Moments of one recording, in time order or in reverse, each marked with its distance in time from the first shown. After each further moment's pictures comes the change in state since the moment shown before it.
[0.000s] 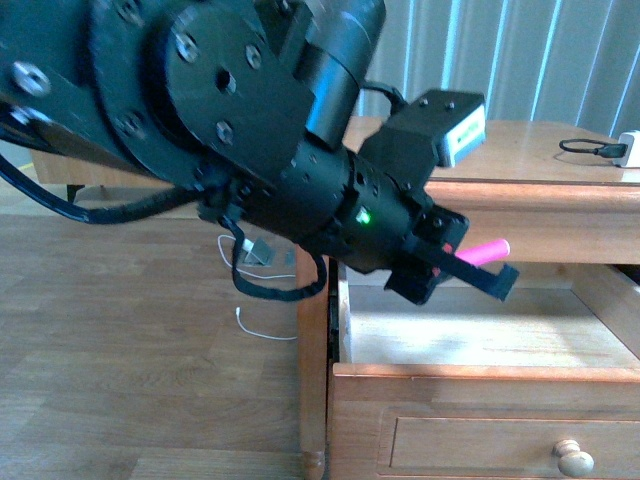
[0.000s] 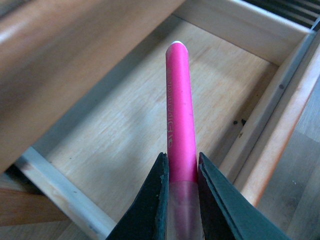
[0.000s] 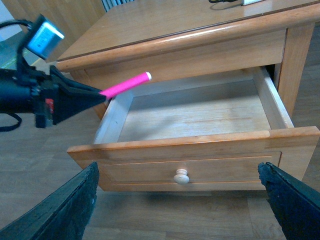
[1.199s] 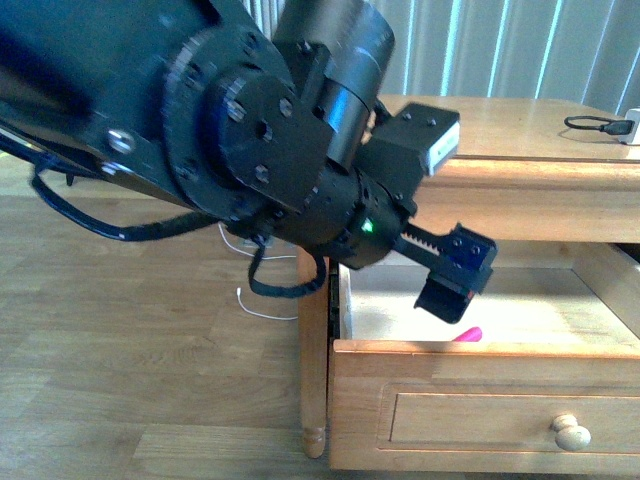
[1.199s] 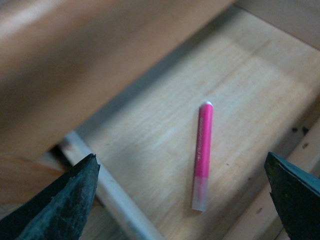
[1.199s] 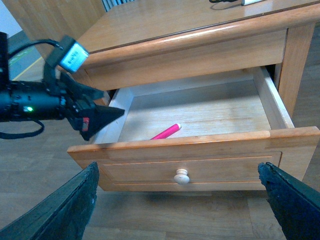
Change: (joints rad) left arm 0.003 0.069 0.013 0.069 -0.171 -0.040; right arm 0.000 0.000 0.000 0.000 0.000 0.000
